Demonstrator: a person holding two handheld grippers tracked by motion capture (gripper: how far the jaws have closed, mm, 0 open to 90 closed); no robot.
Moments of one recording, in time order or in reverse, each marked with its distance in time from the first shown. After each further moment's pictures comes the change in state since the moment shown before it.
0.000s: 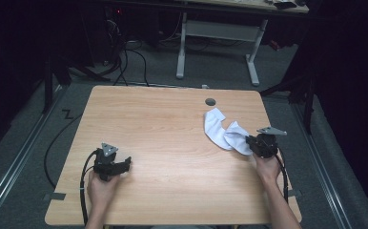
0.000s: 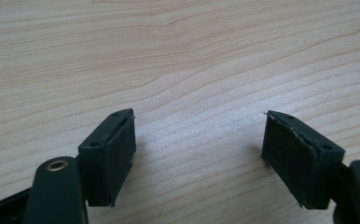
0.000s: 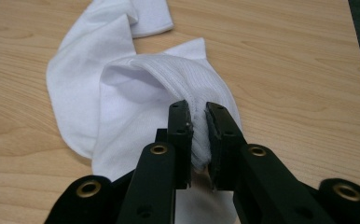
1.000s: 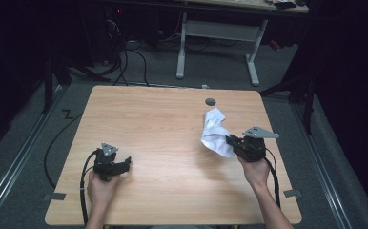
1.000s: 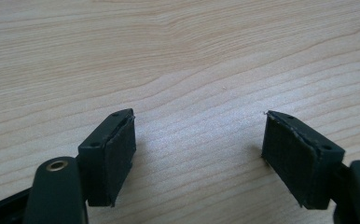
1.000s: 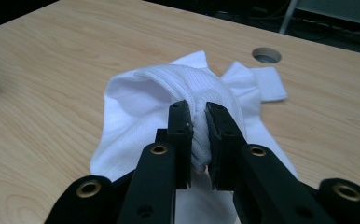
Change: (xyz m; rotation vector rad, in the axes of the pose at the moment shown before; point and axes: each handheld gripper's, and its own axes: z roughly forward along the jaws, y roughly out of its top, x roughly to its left) left arm 0.000 0.000 0.000 0.000 0.002 -0.002; right arm 0.081 0.029 -0.052 -0.133 0.229 -0.117
